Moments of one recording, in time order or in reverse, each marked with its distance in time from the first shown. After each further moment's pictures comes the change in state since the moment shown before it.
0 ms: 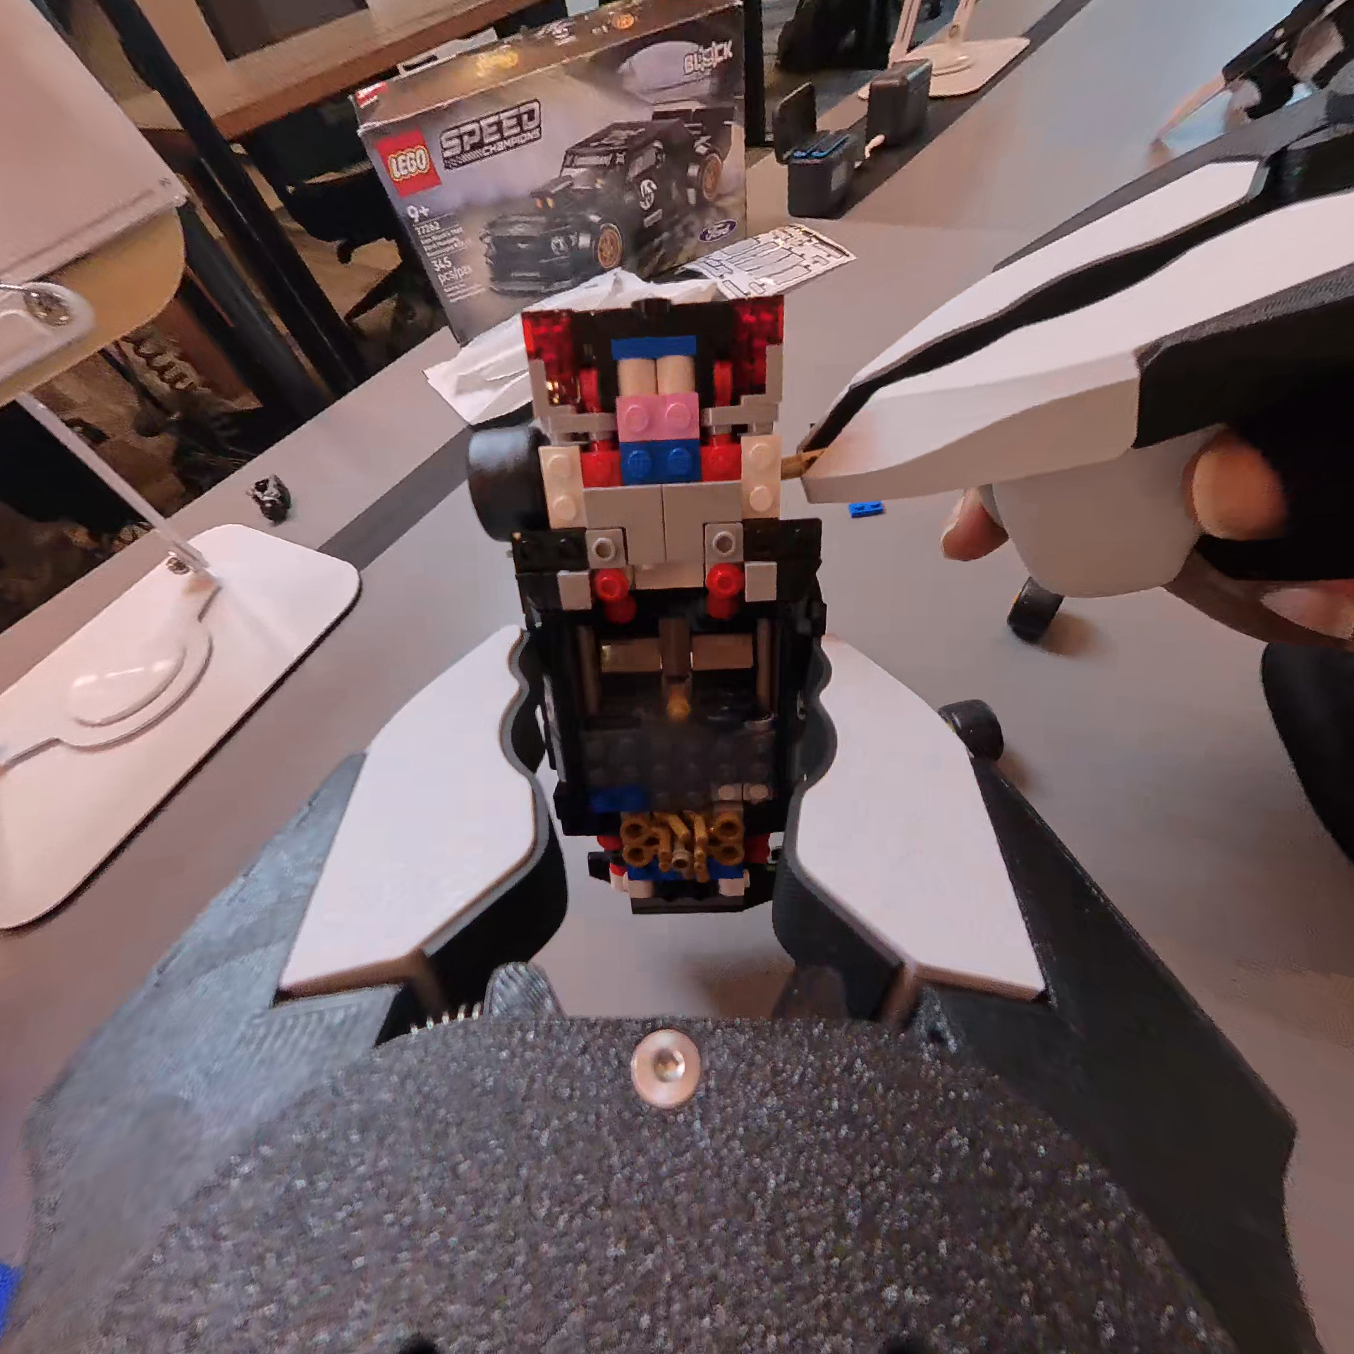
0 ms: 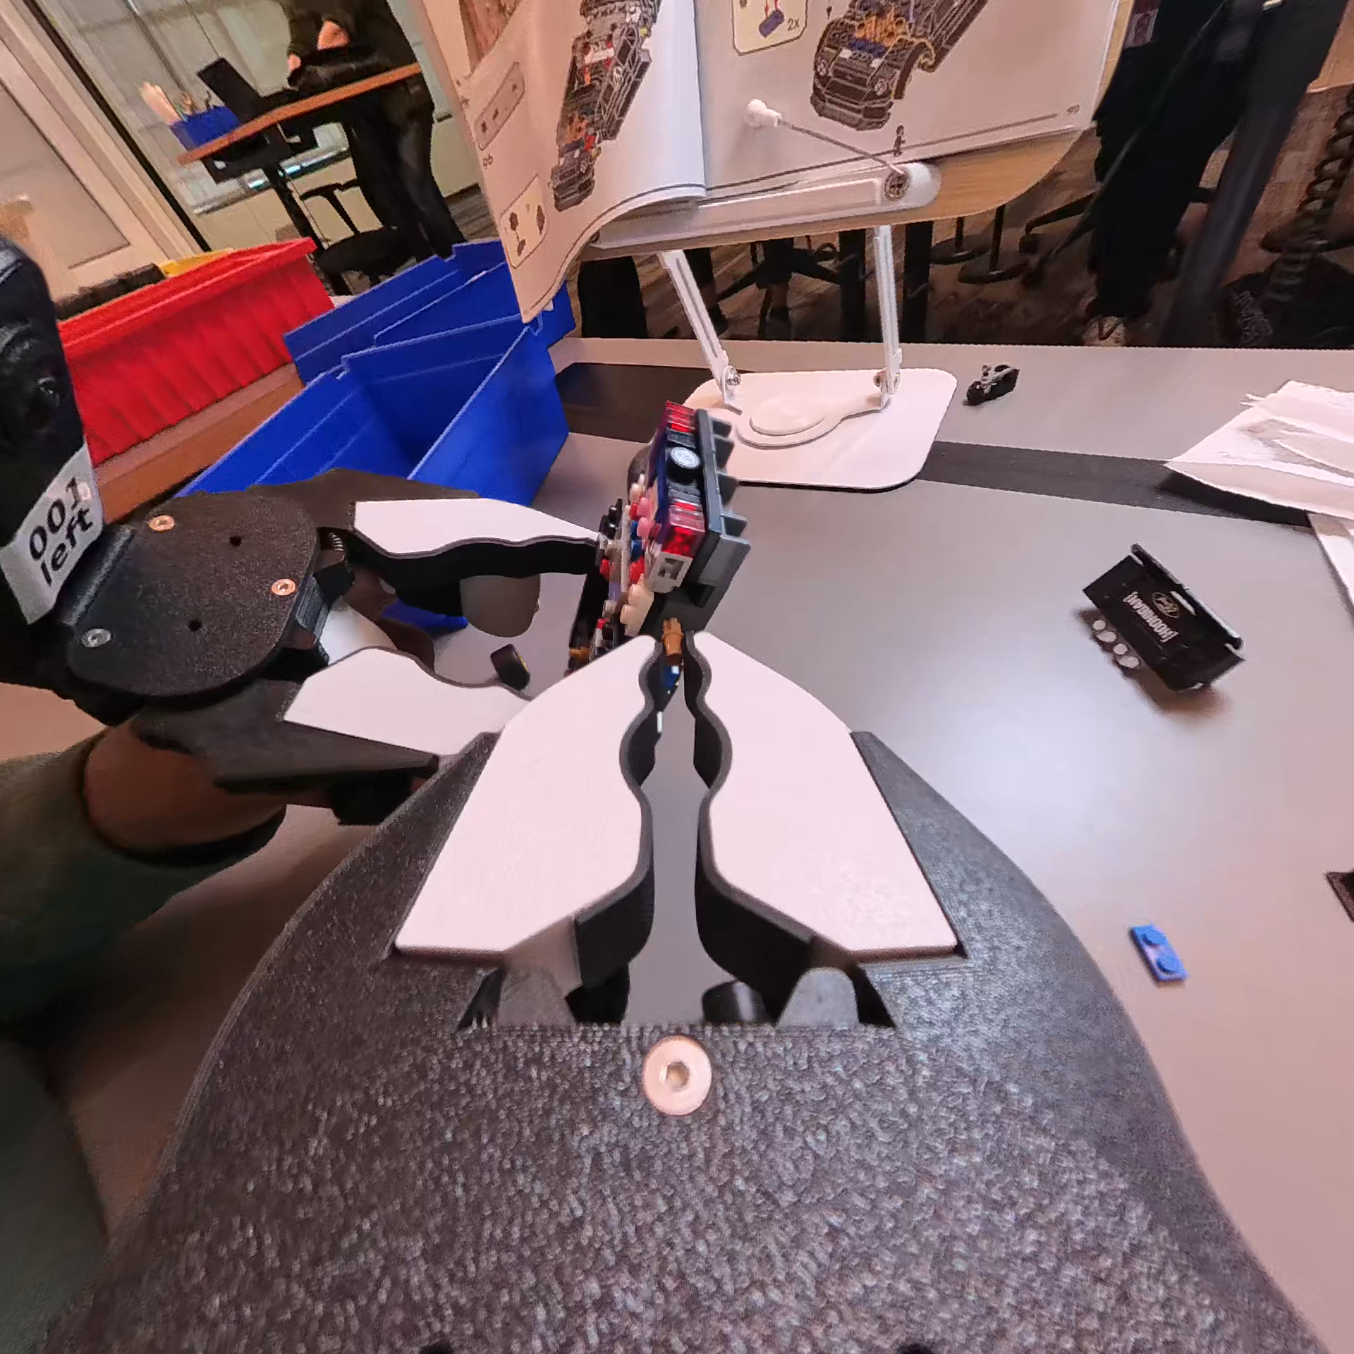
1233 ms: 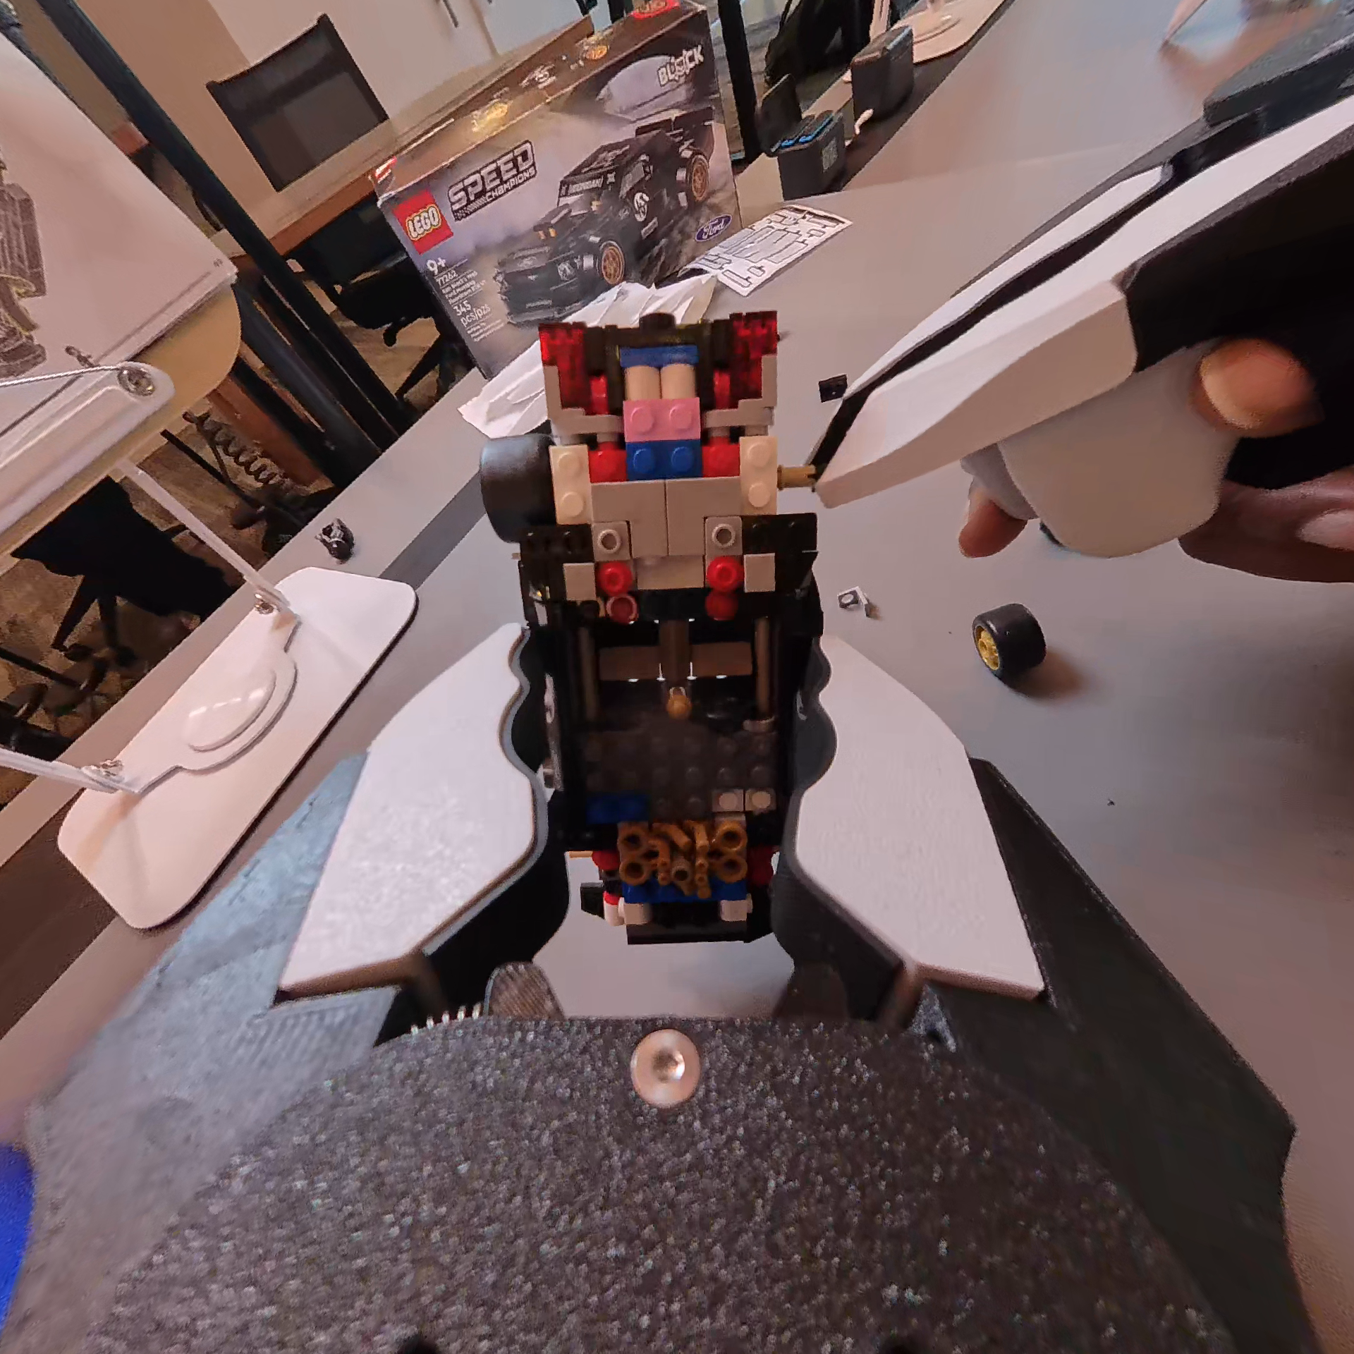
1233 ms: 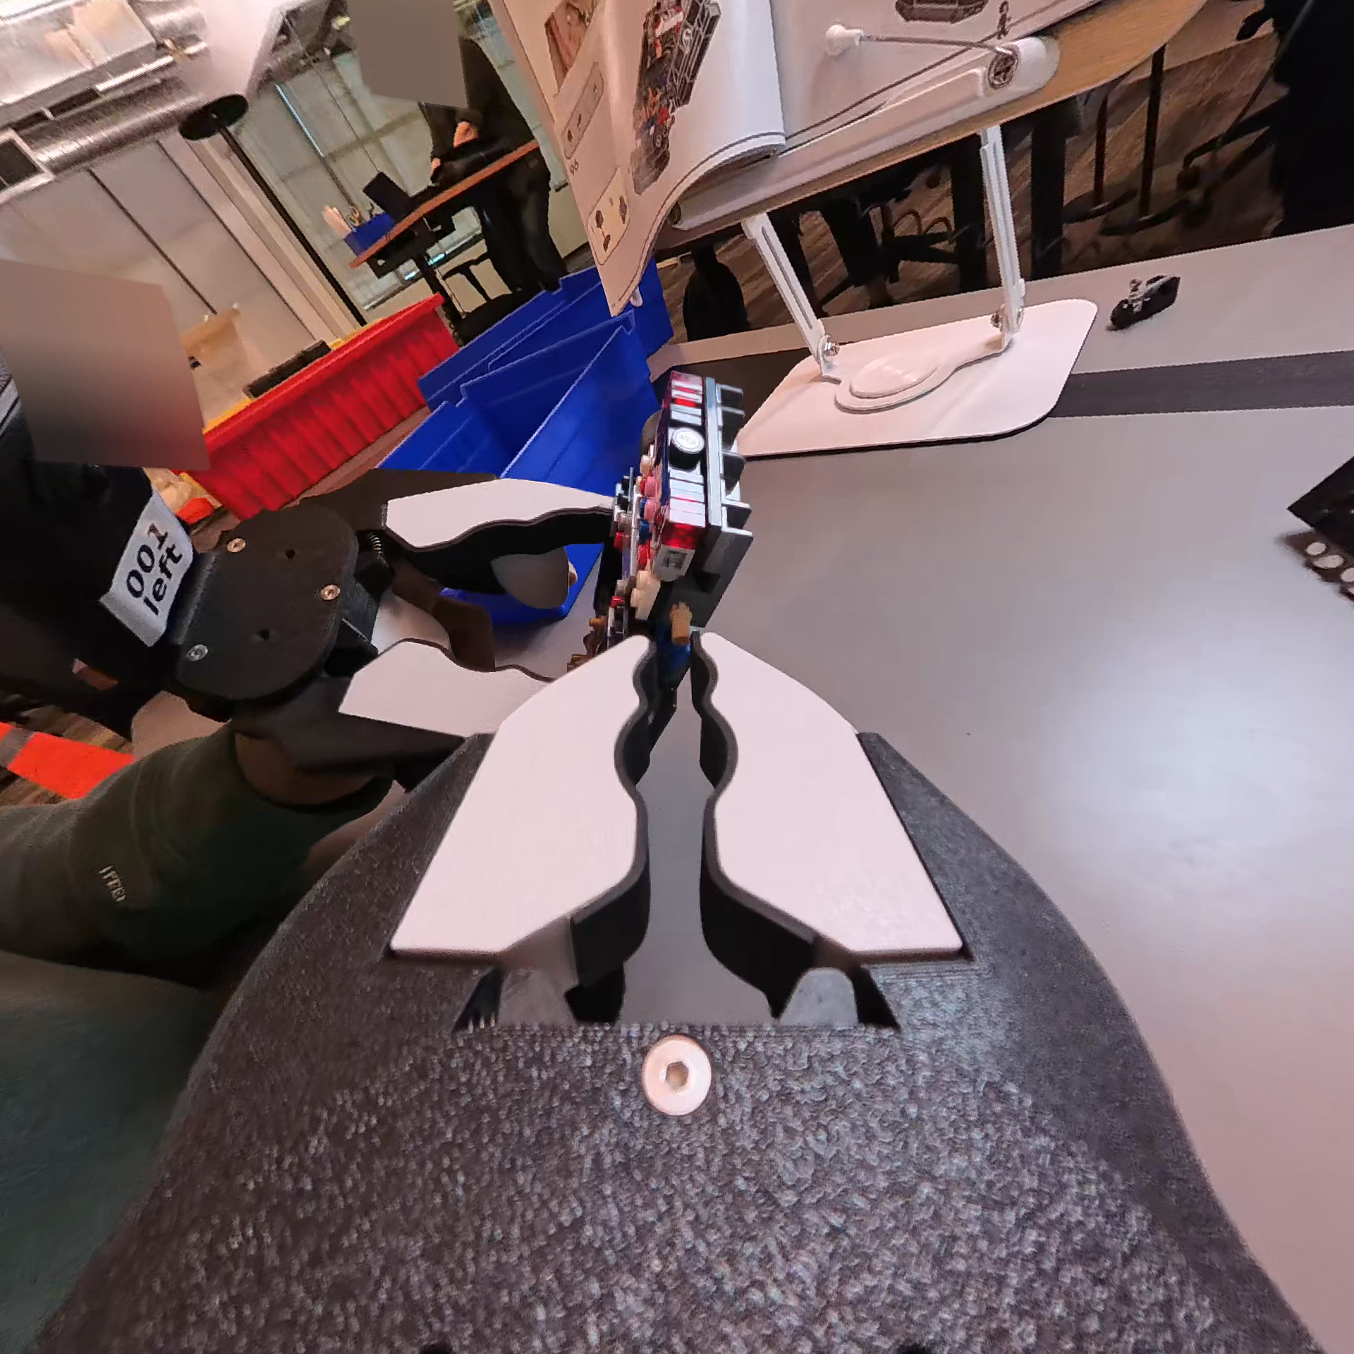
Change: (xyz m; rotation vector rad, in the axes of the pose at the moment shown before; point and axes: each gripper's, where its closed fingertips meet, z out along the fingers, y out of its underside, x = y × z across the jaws) left arm -0.003 0.015 -0.017 0.035 -0.030 0.164; right arm -0.017 0.023 0.002 0.029 -0.154 0.137
